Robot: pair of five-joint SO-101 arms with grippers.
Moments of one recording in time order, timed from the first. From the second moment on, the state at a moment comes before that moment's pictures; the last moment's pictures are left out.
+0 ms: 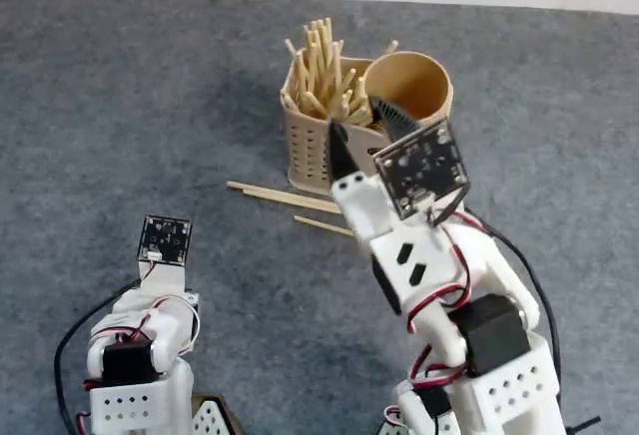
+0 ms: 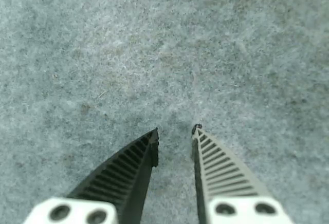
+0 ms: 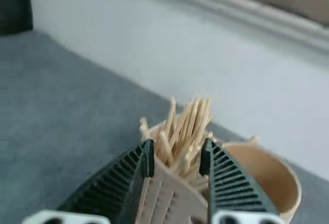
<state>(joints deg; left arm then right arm) -12.6 -104.0 96.0 77.1 -6.7 -29.5 -62.3 34.5 46.2 14.7</state>
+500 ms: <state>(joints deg) -12.6 -104.0 96.0 77.1 -6.7 -38.5 -62.0 39.8 68.5 21.8</state>
